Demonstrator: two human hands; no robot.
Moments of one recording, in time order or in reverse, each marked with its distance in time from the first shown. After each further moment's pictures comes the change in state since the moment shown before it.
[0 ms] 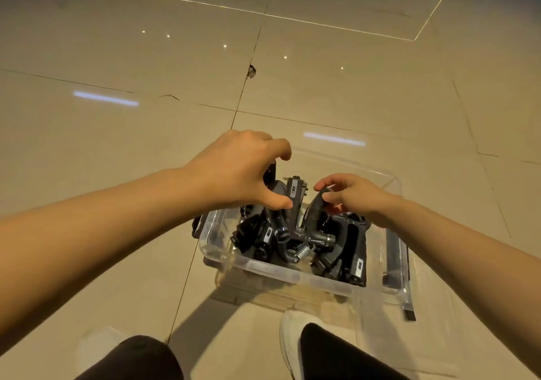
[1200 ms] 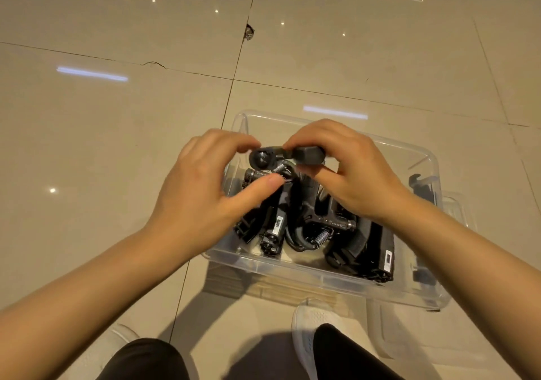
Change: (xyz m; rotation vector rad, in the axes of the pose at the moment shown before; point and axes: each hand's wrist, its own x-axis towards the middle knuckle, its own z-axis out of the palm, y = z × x) left_hand -0.037 -0.028 0.076 -0.411 0.429 -0.225; right_hand -0.002 -0.031 0.041 -0.411 0.269 -0.891
